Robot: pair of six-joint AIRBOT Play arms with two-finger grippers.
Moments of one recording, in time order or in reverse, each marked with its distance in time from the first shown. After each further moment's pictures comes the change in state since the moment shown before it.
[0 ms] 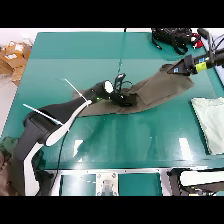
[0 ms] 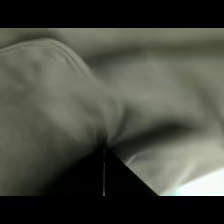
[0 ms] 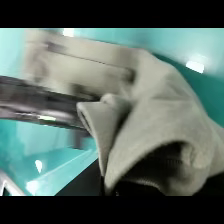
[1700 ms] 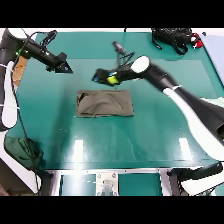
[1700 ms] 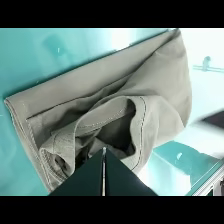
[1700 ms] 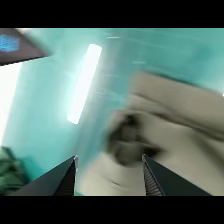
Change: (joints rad) left arm 0.701 0.124 0.407 0.084 -0.869 0.119; right arm 0.696 -0.114 -0.130 -0.092 -0.739 0.389
